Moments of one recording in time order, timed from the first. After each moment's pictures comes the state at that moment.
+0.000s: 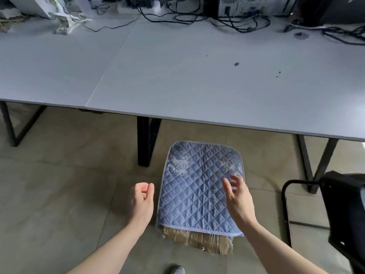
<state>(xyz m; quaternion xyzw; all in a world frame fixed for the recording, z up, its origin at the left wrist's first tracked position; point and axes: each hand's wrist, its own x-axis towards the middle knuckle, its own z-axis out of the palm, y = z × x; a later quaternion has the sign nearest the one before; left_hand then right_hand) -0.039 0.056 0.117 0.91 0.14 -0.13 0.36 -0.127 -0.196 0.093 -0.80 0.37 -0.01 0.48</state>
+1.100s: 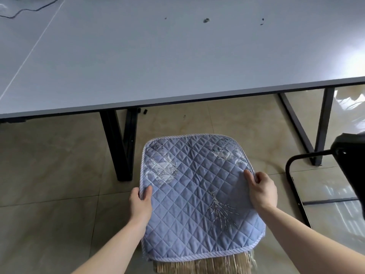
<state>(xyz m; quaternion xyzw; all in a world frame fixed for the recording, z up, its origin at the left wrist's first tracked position) 0.028 0.014 -0.056 0.84 0.14 -0.20 0.48 -0.123 -0.273 -0.089 -0.71 0.57 -0.08 0.39</state>
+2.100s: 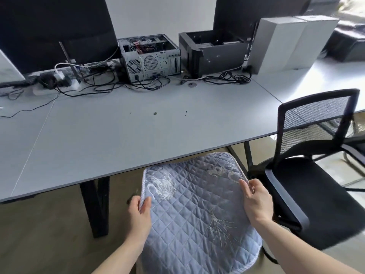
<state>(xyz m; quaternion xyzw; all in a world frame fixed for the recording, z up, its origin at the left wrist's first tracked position) -0.028 -0.064 0.170 0.84 -0.09 -0.14 0.51 -0.231 -0.308 0.185 -0.71 0.57 -0.24 0.33</state>
